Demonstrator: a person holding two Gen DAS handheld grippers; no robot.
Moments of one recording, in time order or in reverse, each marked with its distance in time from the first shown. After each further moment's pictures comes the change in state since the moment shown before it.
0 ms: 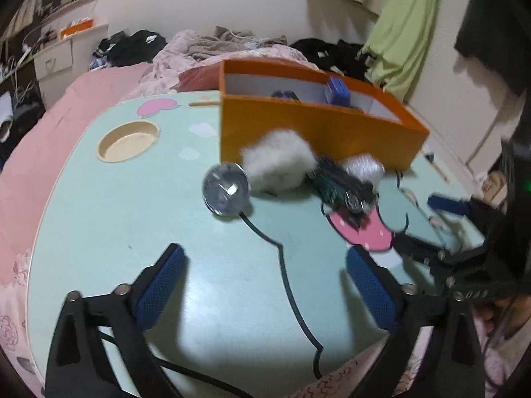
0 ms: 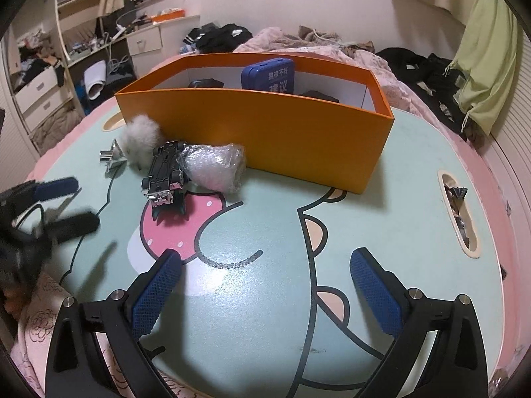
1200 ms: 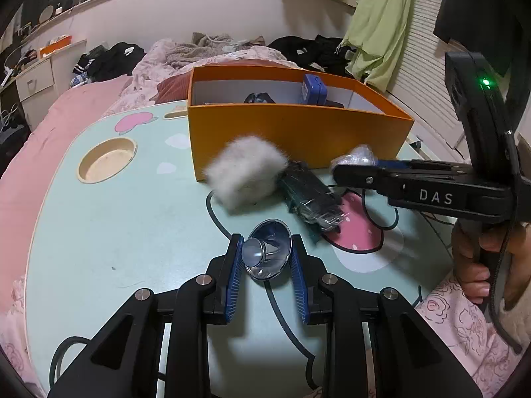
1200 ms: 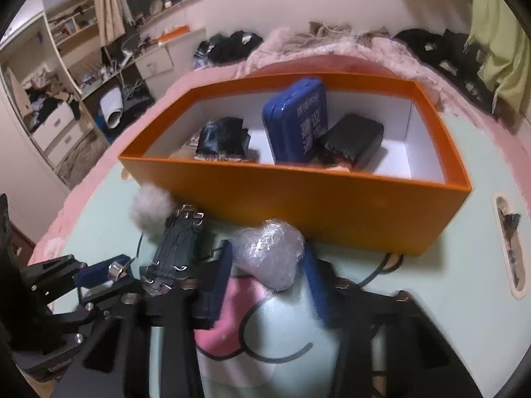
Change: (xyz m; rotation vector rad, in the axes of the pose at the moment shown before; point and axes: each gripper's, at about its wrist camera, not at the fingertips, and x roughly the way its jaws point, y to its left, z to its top) left arm 0.005 -0.015 0.000 0.101 0.005 -0.042; right arm 0.028 0.000 0.058 0.136 -0.002 0.209
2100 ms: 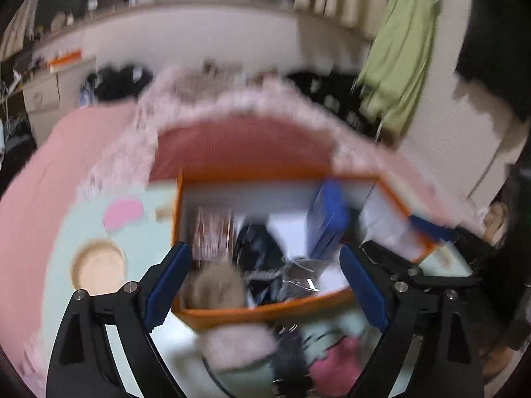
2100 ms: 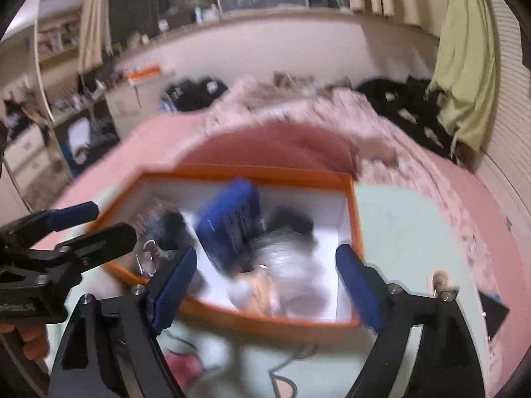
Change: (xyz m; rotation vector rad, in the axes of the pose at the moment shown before) left arm 0.038 0.003 0.111 -0.071 -0.084 0.004; right arm -0.022 -0.011 0.032 -0.125 -0.293 -0.302
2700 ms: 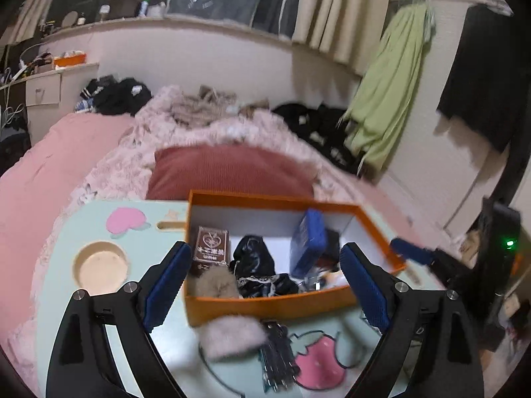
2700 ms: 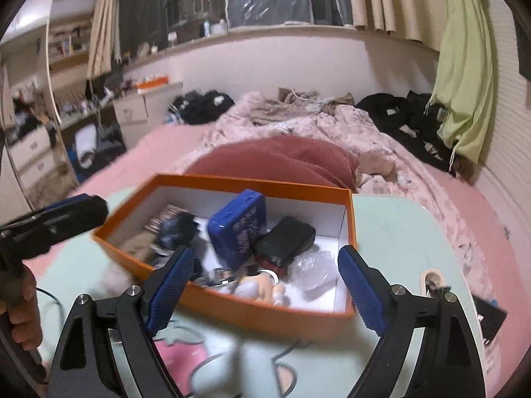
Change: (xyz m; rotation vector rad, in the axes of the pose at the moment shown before) left arm -0.061 0.014 -0.010 -0.051 -0.185 -0.068; right arm -0.035 -0.007 0.000 0.108 0.010 0.115
